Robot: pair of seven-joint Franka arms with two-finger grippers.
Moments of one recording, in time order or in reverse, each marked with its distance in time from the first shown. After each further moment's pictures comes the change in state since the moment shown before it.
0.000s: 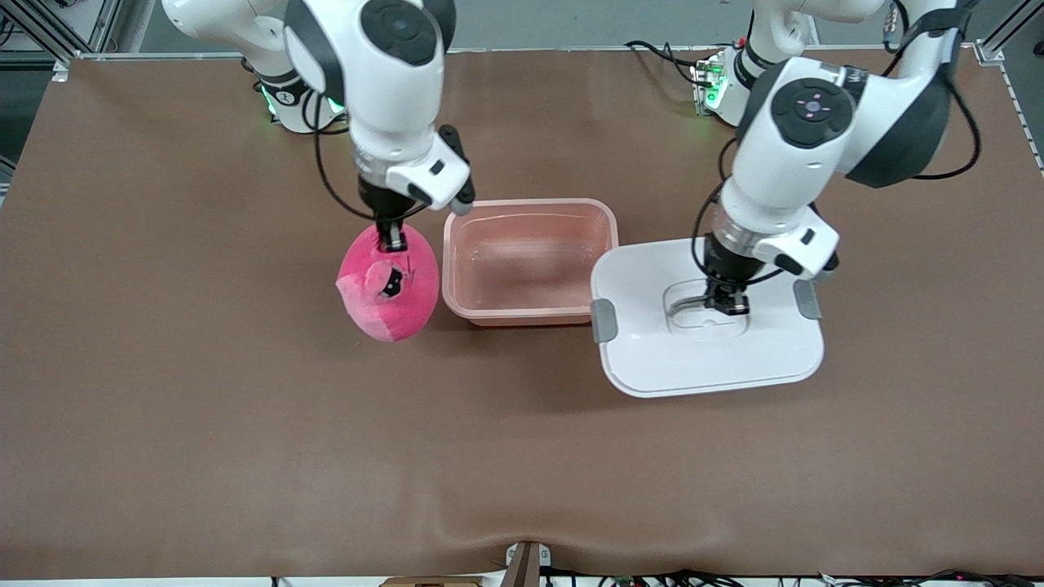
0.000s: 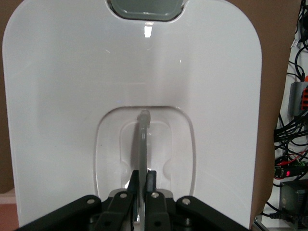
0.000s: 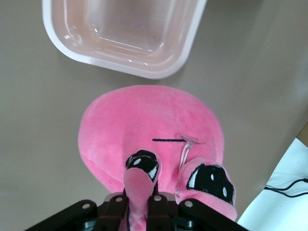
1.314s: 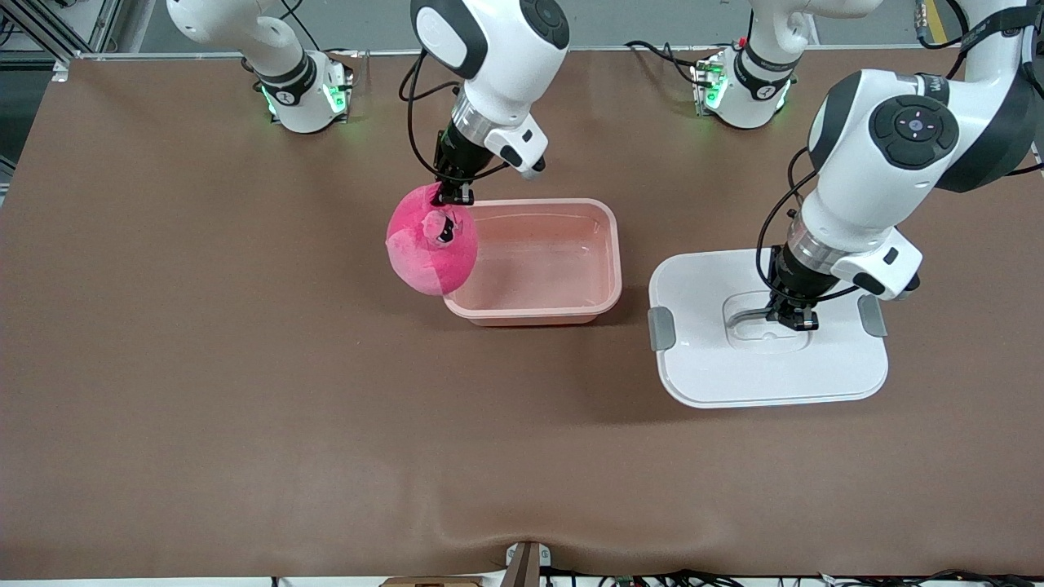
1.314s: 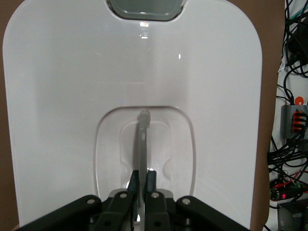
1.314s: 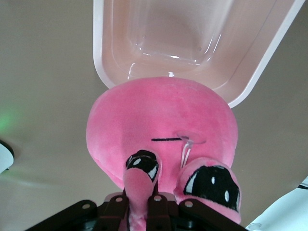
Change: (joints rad) left arm 0.110 -0.013 -0.005 -0.015 0.000 0.000 0.150; right arm 0.197 0.088 -0.004 -0.008 -0.049 -0.139 0.247
